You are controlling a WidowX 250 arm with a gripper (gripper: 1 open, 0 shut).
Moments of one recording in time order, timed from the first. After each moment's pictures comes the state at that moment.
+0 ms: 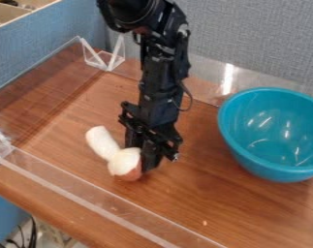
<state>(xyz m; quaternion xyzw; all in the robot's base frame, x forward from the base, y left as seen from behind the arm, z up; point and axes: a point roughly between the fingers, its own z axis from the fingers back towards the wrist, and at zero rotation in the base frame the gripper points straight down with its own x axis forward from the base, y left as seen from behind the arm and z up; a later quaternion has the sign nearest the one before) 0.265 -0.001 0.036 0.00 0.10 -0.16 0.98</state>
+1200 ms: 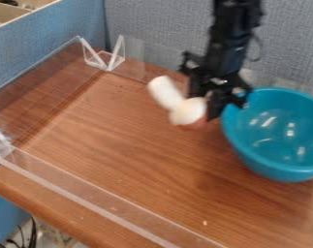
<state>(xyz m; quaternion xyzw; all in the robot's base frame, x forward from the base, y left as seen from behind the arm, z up) 0.345 -0.080 0.090 0.03 0.03 -0.18 0.98</state>
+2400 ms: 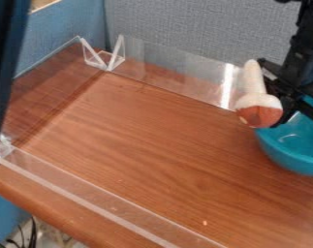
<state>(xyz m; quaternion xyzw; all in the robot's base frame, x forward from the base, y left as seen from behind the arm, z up) 0.369 -0.136 0.077 0.03 0.03 -0.23 0.97</state>
